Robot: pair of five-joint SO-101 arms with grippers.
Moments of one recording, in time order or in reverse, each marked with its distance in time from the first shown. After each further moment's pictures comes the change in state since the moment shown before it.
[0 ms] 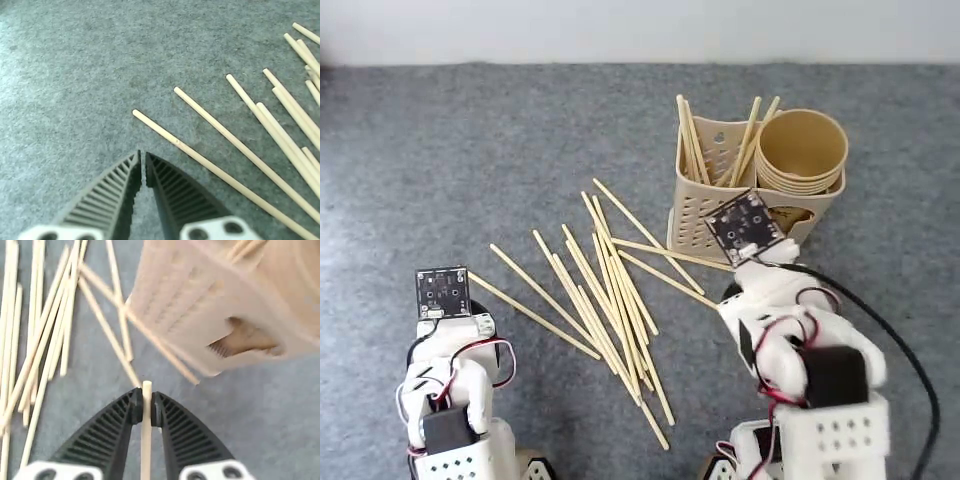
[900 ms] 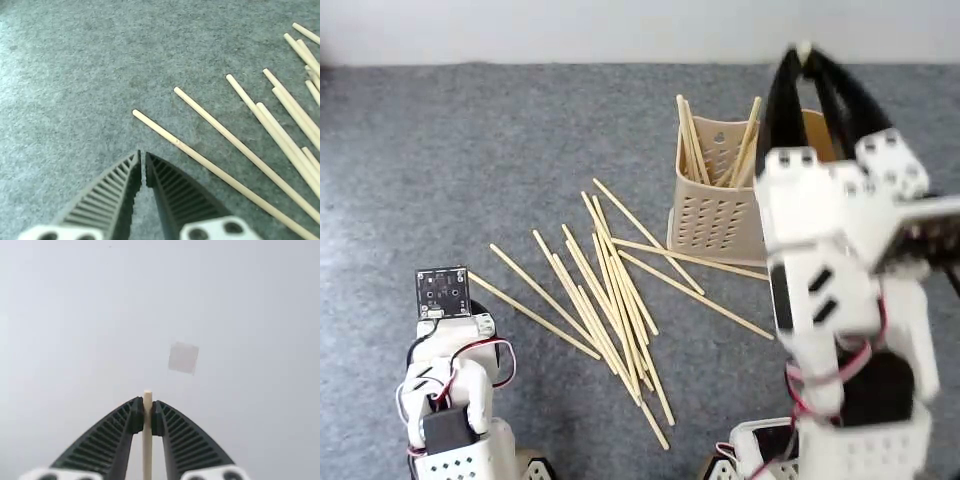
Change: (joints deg) left arm 0.0 0.0 0.0 0.0 0.0; right arm -0.7 11.1 -21.6 -55.4 -20.7
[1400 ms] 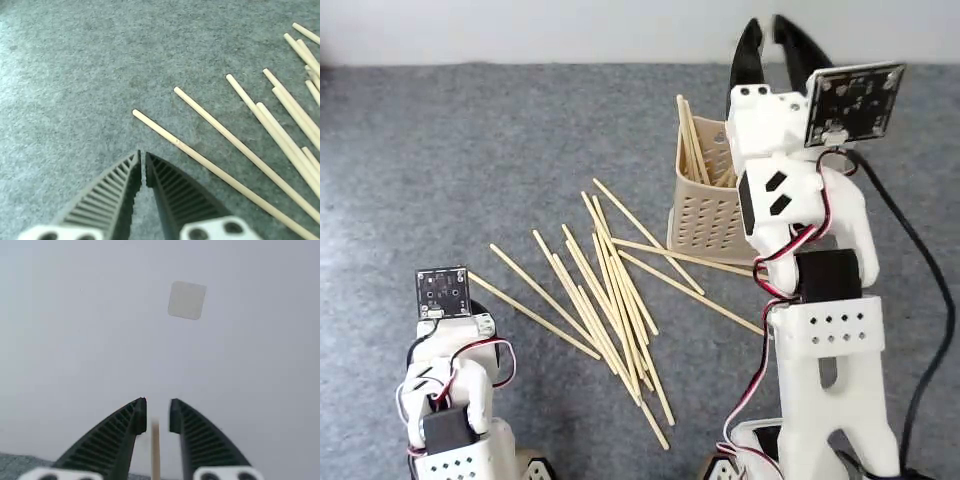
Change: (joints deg) left arm 0.0 0.0 0.0 0.0 0.0; right arm 0.8 15.8 4.5 -8.7 -0.2
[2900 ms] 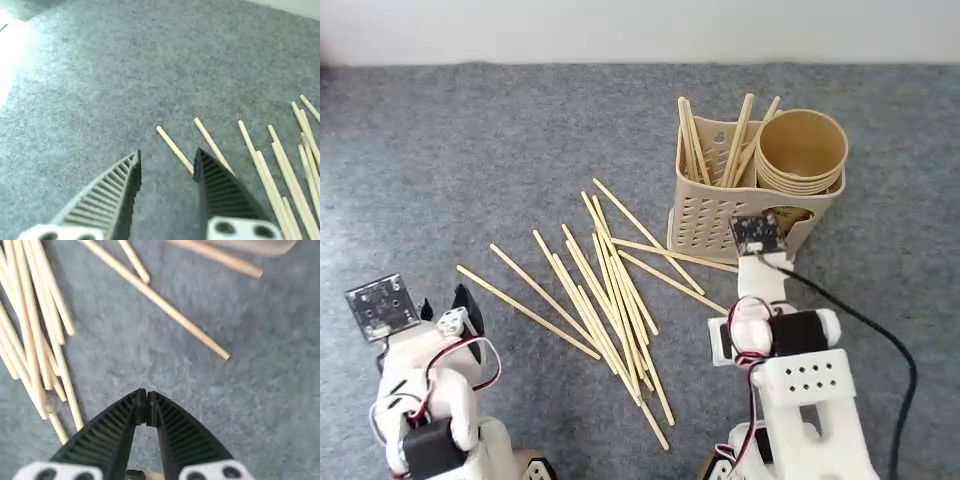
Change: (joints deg) left arm -6.0 0.0 -15.3 10.5 13.4; right arm -2.2 -16.4 37.3 62.7 -5.1
